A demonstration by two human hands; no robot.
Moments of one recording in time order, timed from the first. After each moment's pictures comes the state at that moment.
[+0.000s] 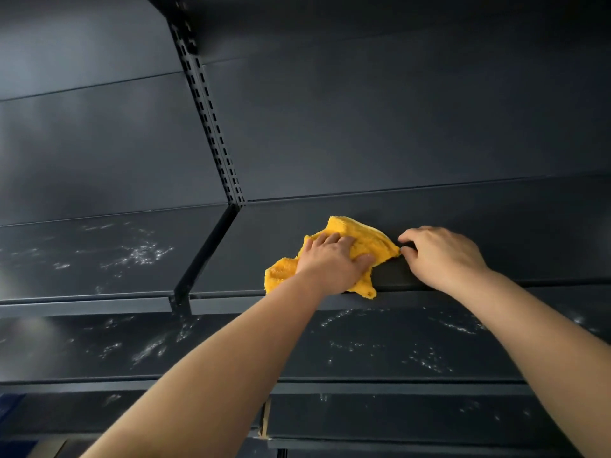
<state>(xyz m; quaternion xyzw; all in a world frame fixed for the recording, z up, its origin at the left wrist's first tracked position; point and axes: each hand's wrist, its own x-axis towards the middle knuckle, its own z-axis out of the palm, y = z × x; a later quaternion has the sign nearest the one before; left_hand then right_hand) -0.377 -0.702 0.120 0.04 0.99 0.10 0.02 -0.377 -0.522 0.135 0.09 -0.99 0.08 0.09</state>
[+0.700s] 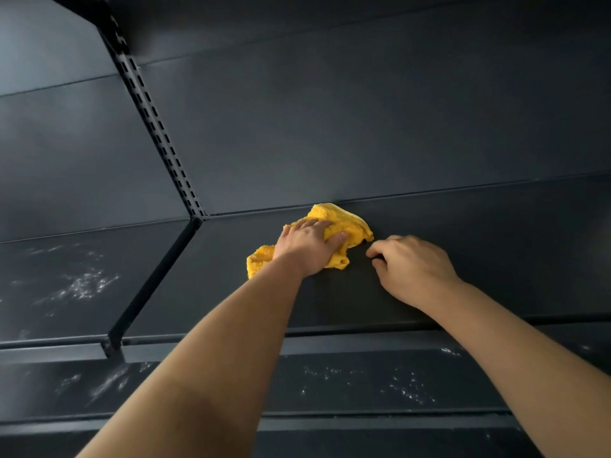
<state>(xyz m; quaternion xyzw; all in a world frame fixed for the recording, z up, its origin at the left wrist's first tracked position) -0.482 -0.687 0.112 0.02 0.99 0.11 -0.02 -0.425 -0.504 0.128 0.15 -0.98 0.11 0.08</state>
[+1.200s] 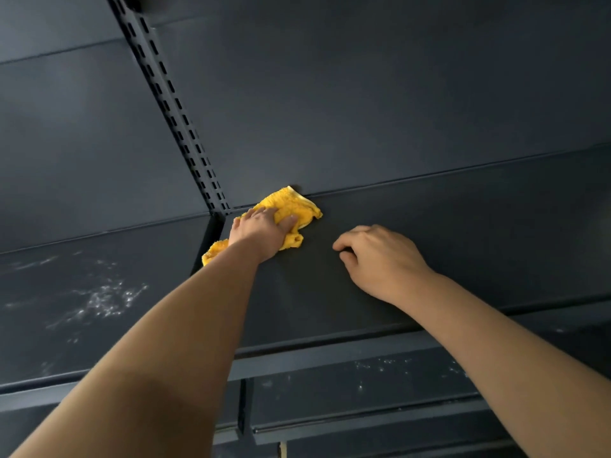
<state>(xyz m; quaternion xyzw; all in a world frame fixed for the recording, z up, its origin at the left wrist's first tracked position) -0.507 -0.850 0.117 -0.06 0.99 0.09 0.00 -0.422 -0.647 0.125 0.17 -0.97 0.15 0.08</state>
